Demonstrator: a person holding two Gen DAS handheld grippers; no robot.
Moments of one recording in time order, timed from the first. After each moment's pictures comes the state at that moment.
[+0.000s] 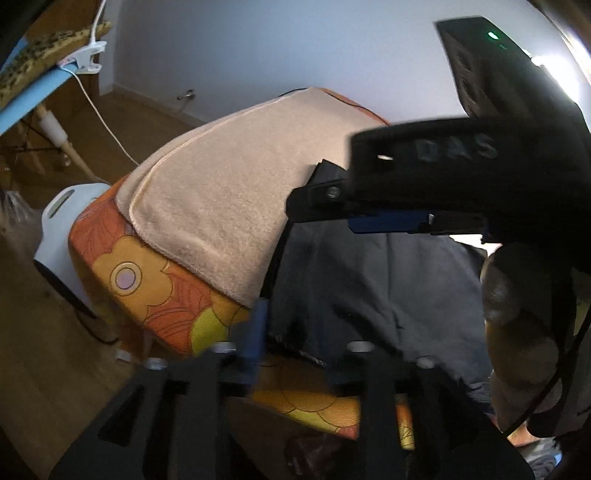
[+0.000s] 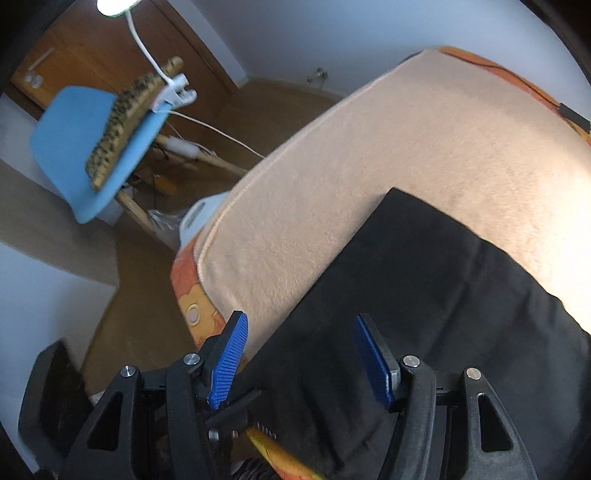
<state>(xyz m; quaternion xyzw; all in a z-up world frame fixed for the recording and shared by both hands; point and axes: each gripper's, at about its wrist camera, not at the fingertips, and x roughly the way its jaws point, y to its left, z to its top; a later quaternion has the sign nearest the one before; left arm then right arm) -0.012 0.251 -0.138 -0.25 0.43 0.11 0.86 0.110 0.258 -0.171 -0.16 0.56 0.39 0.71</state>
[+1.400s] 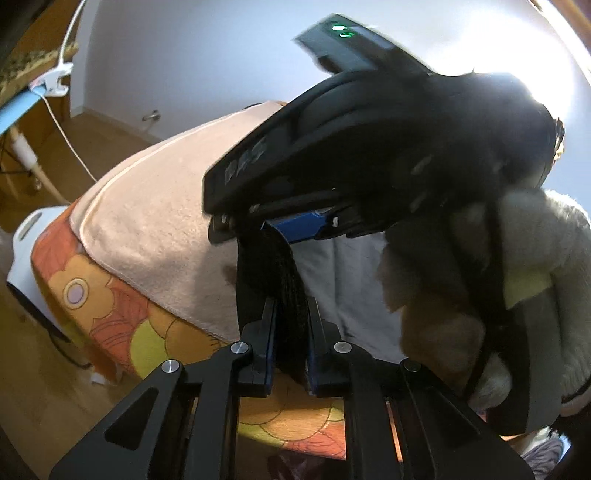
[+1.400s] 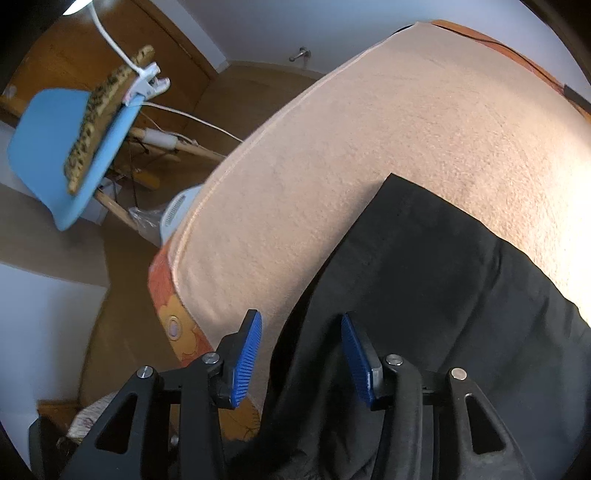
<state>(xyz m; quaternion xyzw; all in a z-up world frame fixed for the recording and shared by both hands) -0.016 0.205 -0.108 -0.23 0.38 0.05 0.89 0.117 0.268 -0.195 -0.19 0.58 0.35 0.71</state>
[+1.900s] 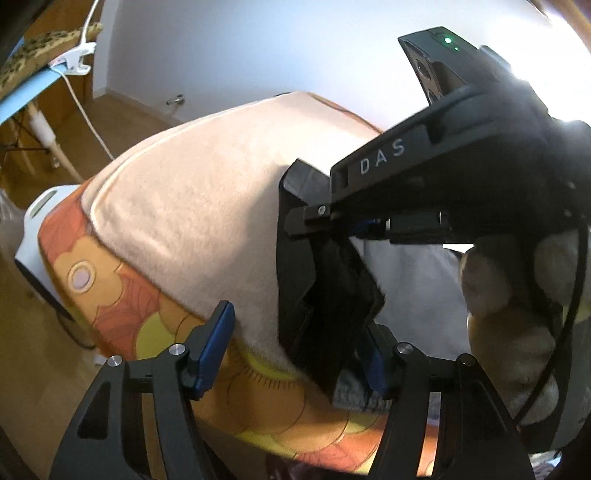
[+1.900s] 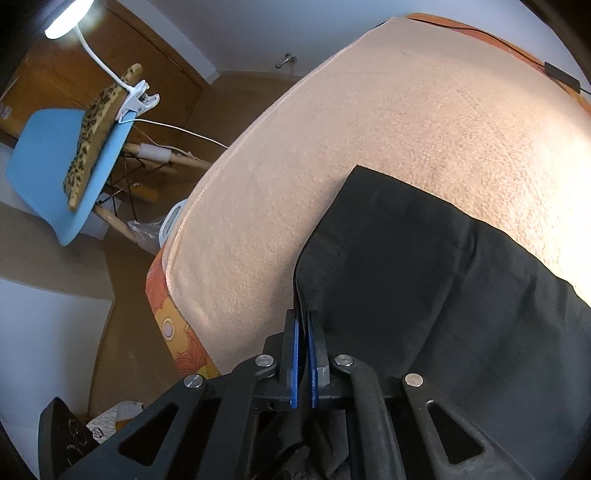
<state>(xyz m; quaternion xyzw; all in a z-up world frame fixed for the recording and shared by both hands) -0.002 0.206 -0.108 -0.26 0.39 0.09 0.88 0.130 0.239 -0.189 -0.12 0.59 0.36 0.71</state>
